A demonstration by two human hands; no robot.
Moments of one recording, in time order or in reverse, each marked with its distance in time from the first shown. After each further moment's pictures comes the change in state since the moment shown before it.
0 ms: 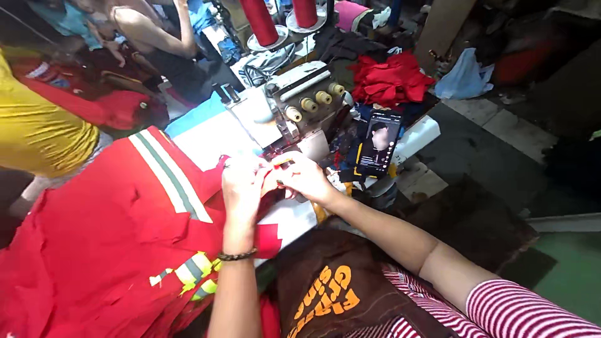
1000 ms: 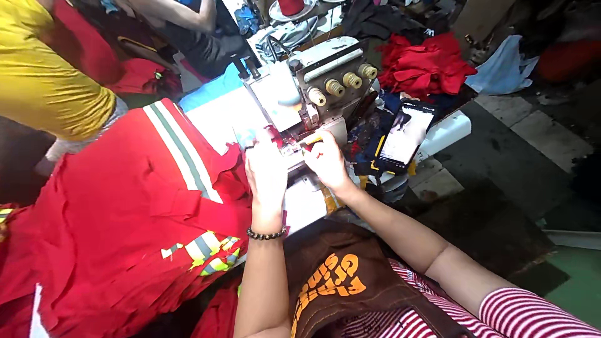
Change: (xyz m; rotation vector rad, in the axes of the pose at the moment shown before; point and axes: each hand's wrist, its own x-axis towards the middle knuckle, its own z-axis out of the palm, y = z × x) left_hand -0.011 0.041 0.015 0.127 0.016 -0.406; right_hand -0.008 0.017 -0.010 -0.291 0.224 -0.060
